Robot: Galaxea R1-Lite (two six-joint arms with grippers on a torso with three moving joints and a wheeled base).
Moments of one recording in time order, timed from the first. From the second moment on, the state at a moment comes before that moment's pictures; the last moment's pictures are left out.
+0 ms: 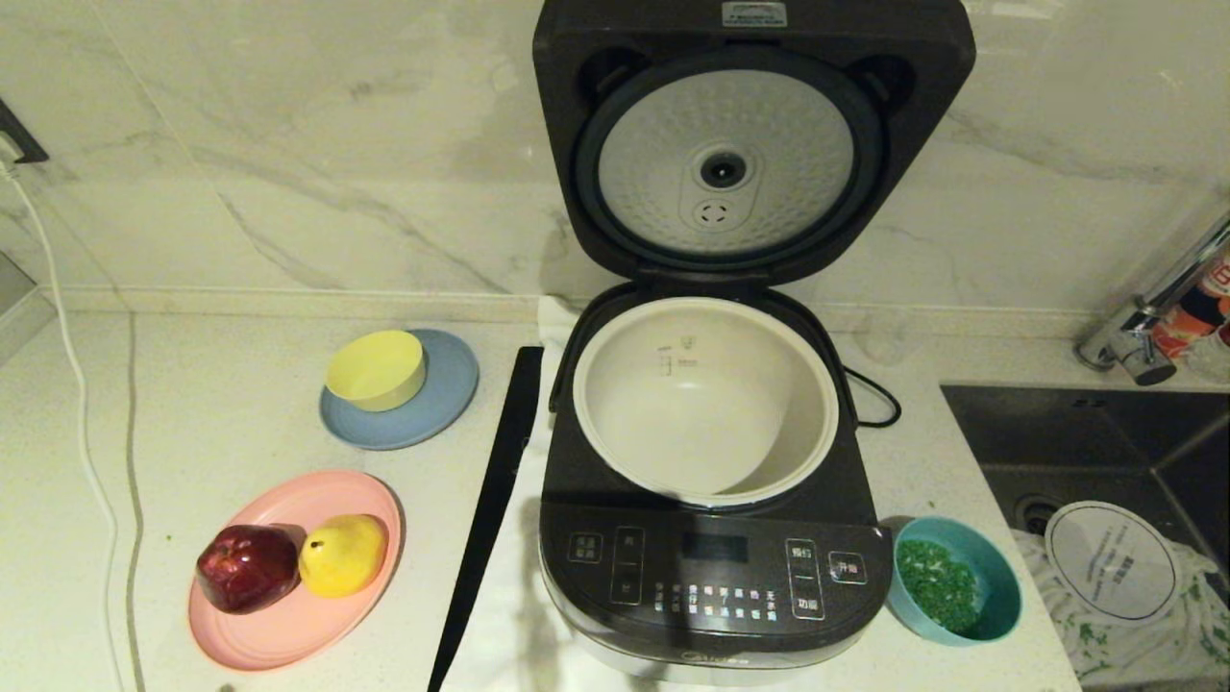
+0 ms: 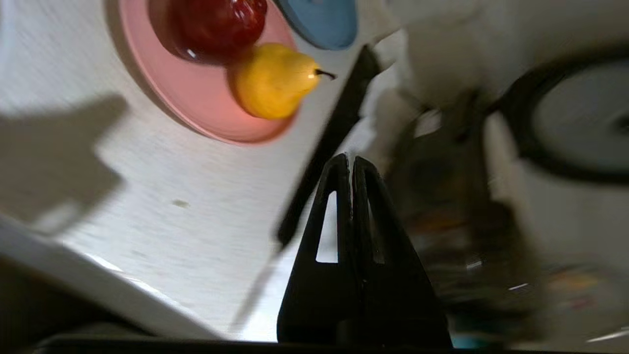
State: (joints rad) left arm -0.02 0.00 -0.02 0.05 0.00 -0.95; right arm 0.00 0.01 -0.06 0.12 0.00 0.00
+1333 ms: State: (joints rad) left arm -0.02 0.00 0.00 -0.03 0.01 -0.80; right arm -0.03 0.52 -0.48 0.10 -0.12 -0.07
